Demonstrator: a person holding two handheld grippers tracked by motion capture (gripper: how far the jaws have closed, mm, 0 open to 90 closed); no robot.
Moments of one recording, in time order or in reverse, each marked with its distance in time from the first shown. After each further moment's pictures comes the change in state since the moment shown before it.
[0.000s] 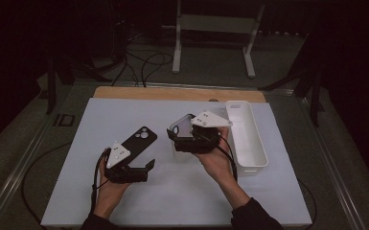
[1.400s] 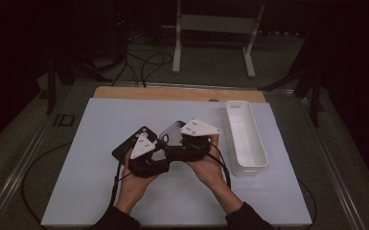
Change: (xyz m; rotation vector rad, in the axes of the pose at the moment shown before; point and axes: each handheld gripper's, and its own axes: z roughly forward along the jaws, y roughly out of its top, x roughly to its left) left arm -0.045 0.040 0.031 -0.009 -0.162 -0.034; right arm 0.025 -0.008 0.008 0.000 0.063 -0.032
